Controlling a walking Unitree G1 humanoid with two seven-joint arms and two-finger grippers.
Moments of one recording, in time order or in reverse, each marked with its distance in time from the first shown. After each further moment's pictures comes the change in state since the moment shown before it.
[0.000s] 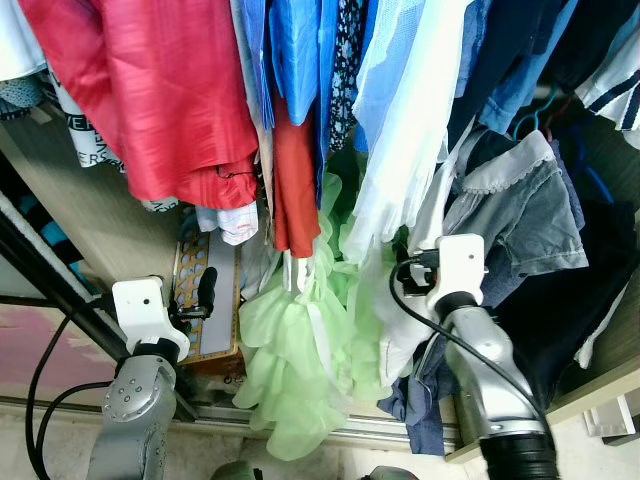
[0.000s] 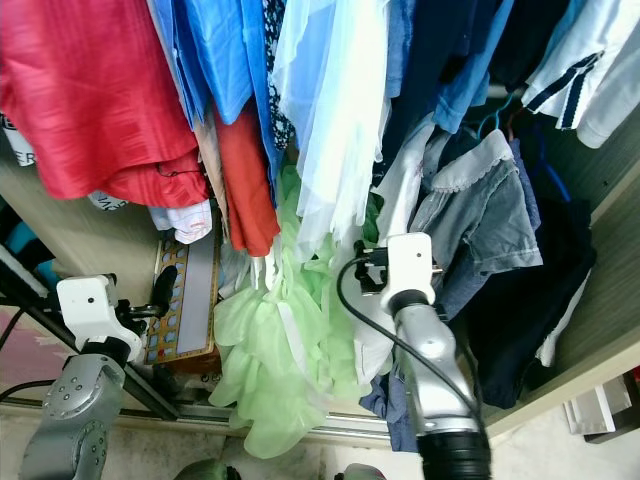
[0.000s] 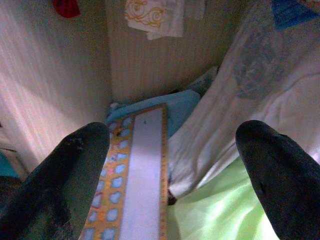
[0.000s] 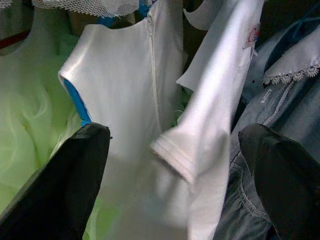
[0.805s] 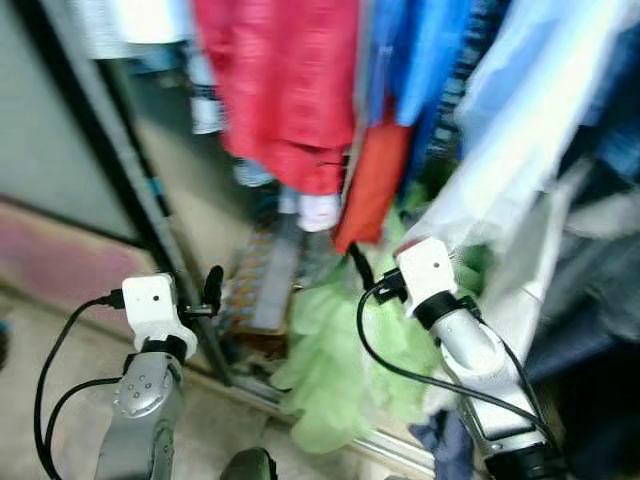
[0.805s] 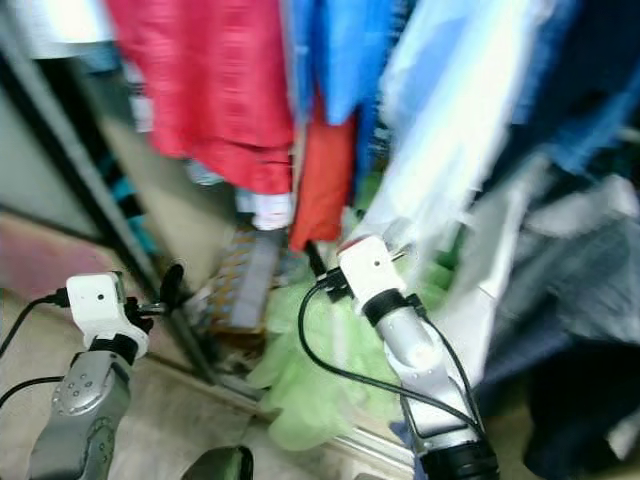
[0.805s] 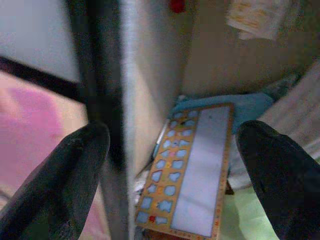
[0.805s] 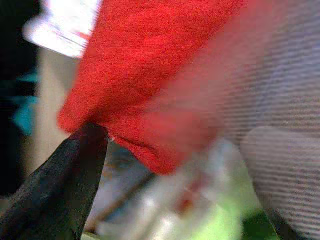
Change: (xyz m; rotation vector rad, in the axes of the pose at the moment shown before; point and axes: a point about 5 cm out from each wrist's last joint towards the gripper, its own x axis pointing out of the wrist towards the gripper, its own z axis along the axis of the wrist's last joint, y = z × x) left arm 0.001 -0.009 0.003 -0.016 0.003 -0.003; right arm -0.015 0.041 0.028 -0.193 -0.255 0.329
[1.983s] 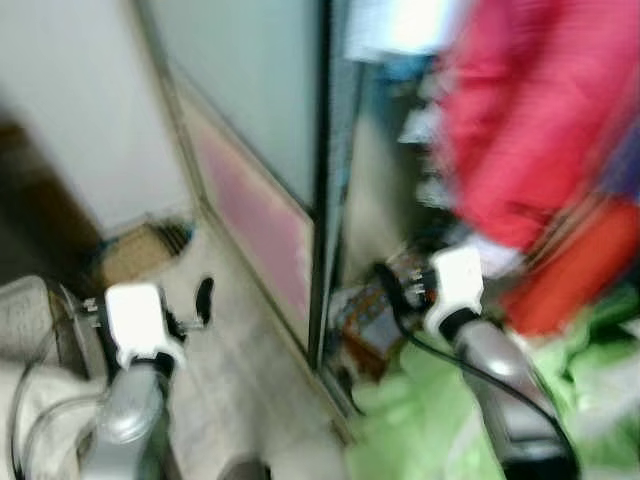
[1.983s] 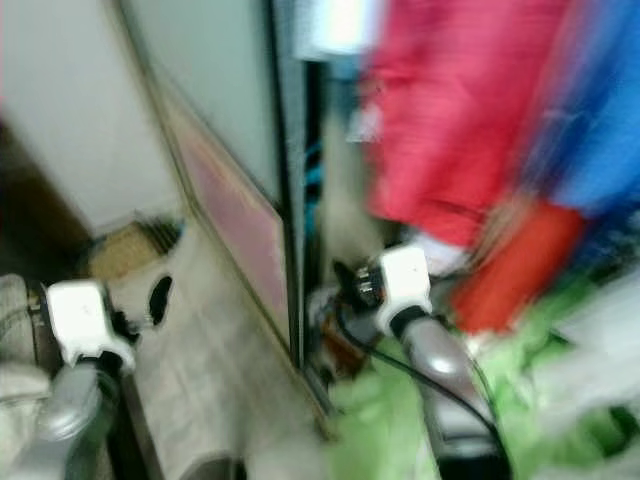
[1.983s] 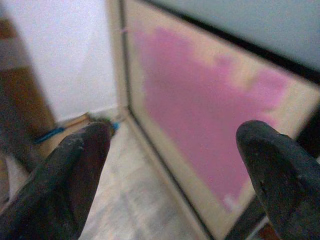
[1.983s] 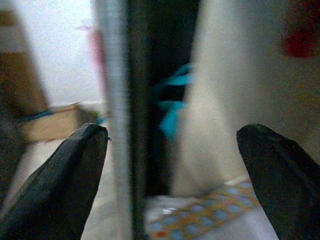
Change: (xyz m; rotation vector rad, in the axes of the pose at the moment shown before) left arm -0.023 0.013 0.005 0.054 0.030 0.051; right arm -0.014 -0.011 -0.029 0.281 0.216 -0.032
